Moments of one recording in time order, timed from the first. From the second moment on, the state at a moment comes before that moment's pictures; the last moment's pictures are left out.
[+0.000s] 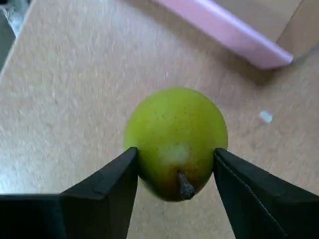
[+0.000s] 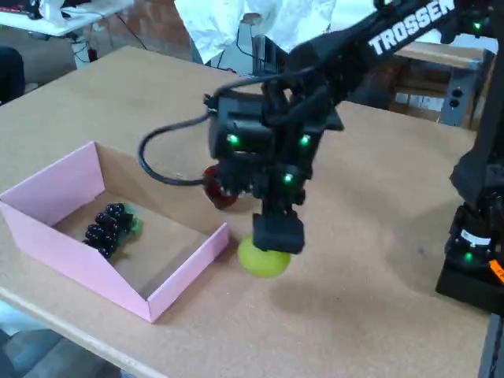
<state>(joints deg) 41.1 92.8 62.2 -45.0 5.3 11.0</state>
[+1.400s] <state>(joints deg) 43.0 94.2 51.6 -33.0 4.0 13.4</state>
